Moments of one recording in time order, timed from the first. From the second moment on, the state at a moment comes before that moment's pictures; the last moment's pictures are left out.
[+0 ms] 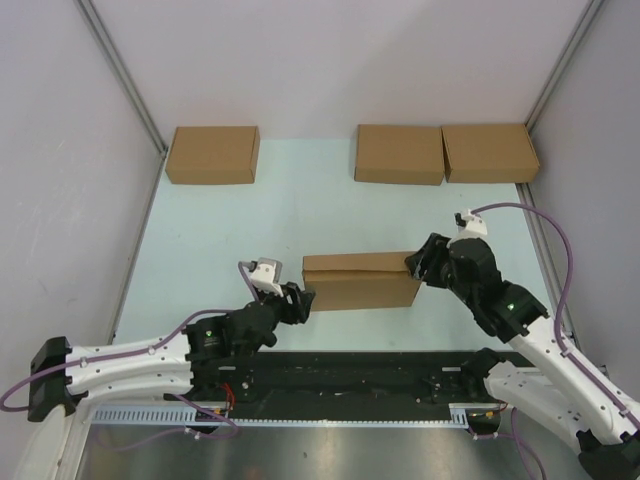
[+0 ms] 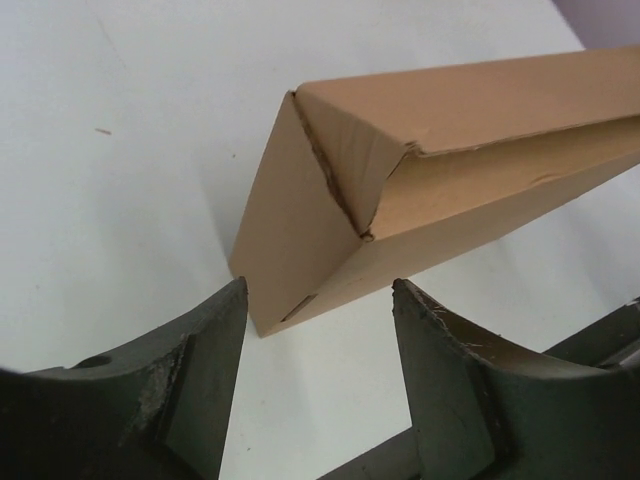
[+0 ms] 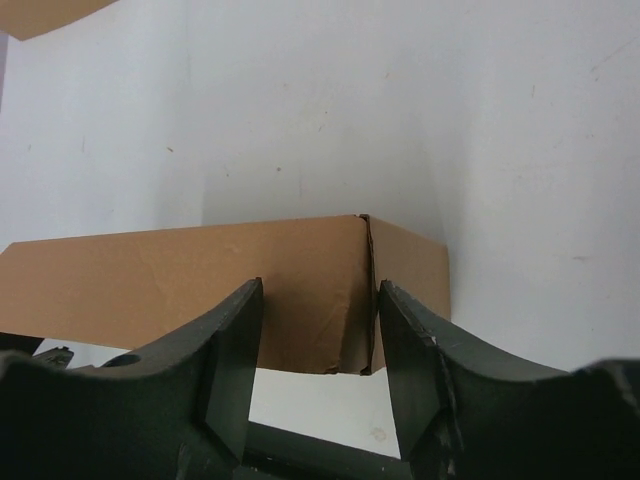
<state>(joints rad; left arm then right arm) -1.25 0.72 0.38 0.01 -0.72 -0.60 0.62 0.73 0.76 -0.55 0.24 0.68</state>
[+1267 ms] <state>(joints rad) -0.76 0.47 0.38 -0.02 -0.26 -0.77 0.58 0.67 0.68 -0.49 0.22 0.68</state>
